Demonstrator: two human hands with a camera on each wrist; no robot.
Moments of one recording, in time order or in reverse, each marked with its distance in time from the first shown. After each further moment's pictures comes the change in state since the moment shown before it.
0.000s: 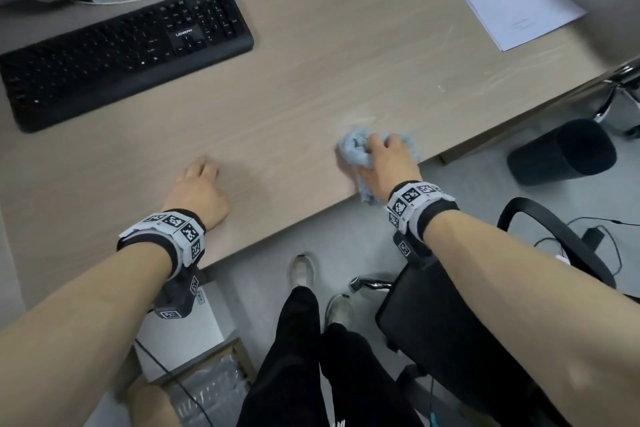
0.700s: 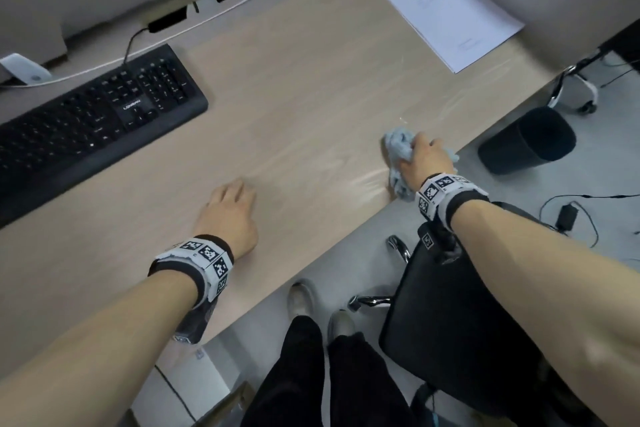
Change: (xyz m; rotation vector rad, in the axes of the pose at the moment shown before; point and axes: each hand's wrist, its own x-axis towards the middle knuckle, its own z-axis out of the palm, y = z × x) left_hand 0.062 0.088 -0.018 0.205 -0.045 0.337; right_hand 0.069 0.102 -0.050 0.084 0.105 0.440
